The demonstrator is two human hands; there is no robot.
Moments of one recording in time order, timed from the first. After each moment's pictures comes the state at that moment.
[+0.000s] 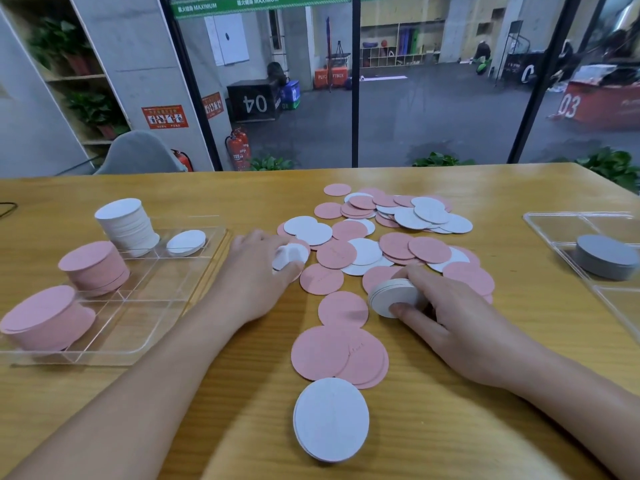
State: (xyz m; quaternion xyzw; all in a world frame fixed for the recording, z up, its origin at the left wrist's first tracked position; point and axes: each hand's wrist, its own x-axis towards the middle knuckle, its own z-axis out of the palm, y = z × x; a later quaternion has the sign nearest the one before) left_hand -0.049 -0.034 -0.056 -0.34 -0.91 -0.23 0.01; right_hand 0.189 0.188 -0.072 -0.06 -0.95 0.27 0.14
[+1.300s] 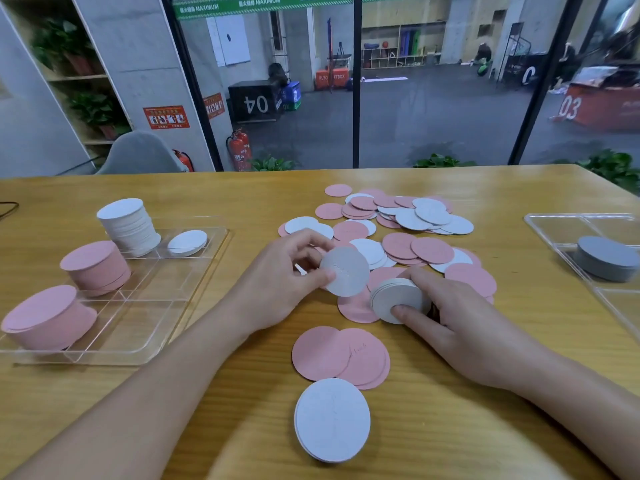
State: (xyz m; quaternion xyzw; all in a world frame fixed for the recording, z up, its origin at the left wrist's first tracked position) left_hand -0.025 -0.024 -0.053 -0.46 -0.75 -0.47 -0.11; right_hand 0.190 0.190 -0.074 -0.04 -0.94 0.29 0.15
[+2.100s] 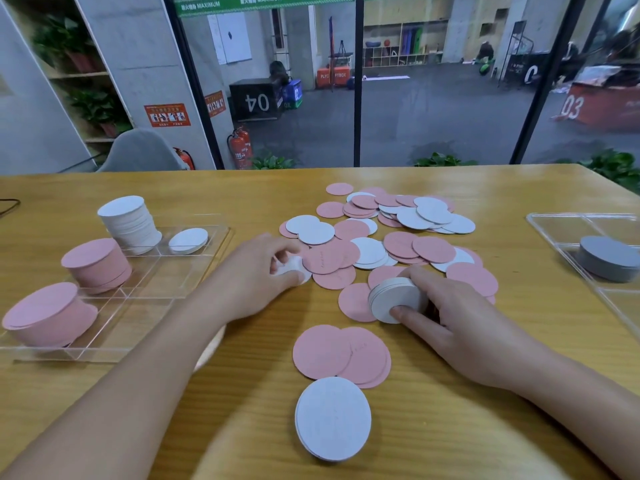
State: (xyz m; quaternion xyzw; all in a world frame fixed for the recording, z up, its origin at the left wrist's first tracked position) left_hand -0.055 -0.047 -0.050 -0.40 -0.88 -0.25 -0.04; right_hand 0.189 0.189 -0.073 -0.04 -0.95 0.28 0.14
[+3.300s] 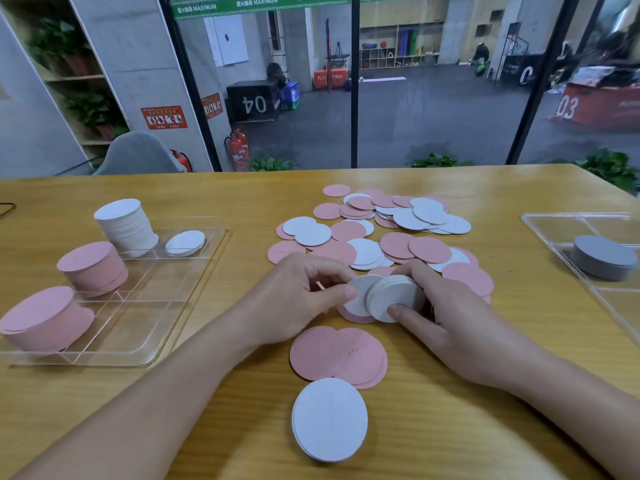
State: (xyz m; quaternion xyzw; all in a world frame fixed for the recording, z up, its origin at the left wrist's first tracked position) left_hand -0.001 -0.021 -0.052 -0.52 -0.72 -0.44 -0.17; right_hand 0.189 0.188 -0.073 -0.06 -0.94 0.29 0.14
